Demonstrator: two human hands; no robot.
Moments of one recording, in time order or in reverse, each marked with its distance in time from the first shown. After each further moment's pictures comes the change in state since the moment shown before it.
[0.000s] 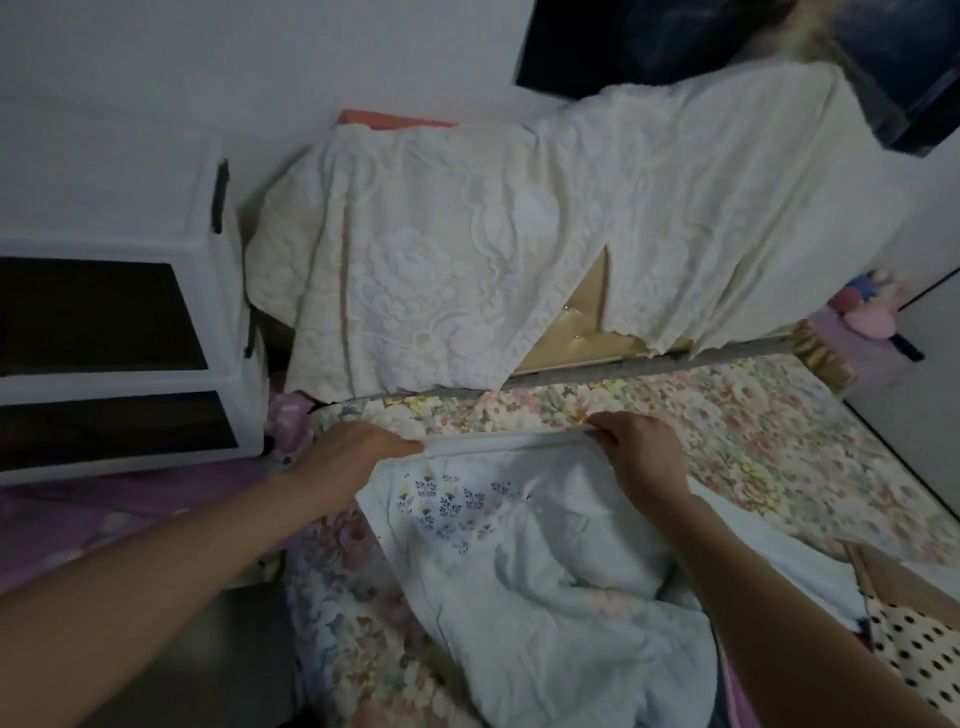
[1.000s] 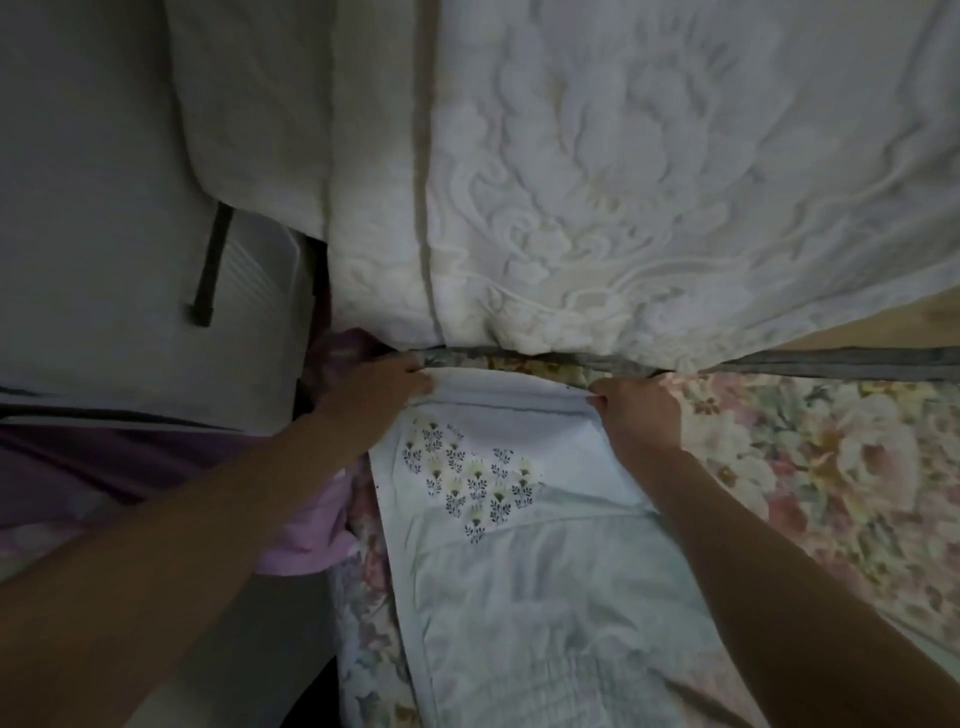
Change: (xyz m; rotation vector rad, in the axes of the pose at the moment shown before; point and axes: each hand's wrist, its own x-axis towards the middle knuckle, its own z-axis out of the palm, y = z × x) left_hand 0.242 -0.281 0.072 0.329 -0.082 -0.270; right_hand 0.238 -0.050 0.396 -0.178 -0.633 -0.075
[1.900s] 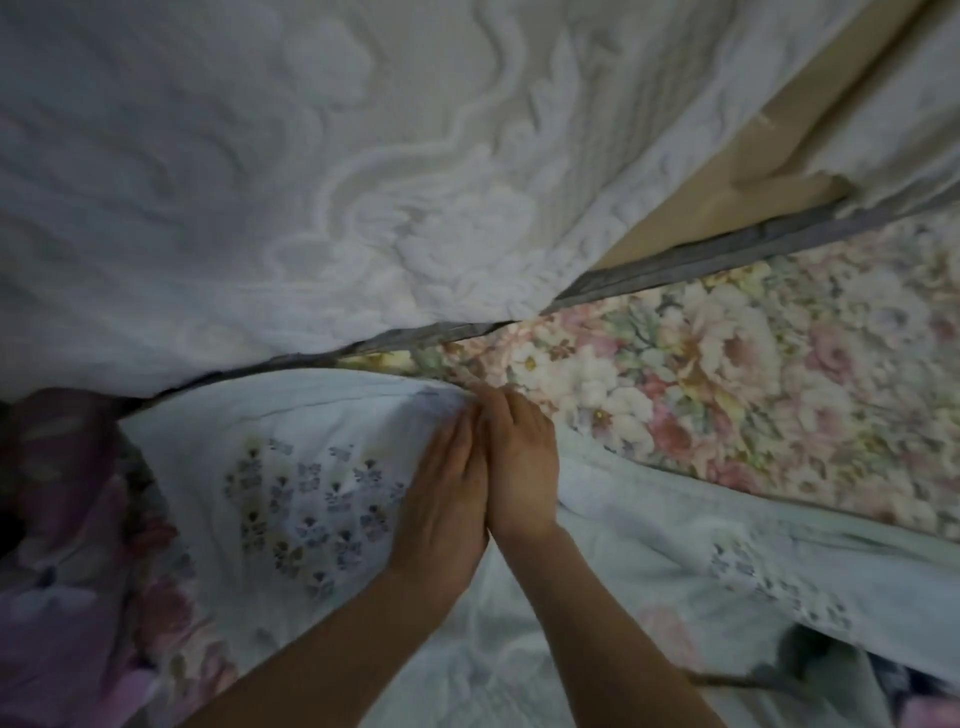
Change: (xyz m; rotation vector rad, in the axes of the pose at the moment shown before) left_hand 0.057 0.235 0.151 -0.100 0.222 0.171; right_hand -0.040 0.050 0.108 0.431 0.517 0.166
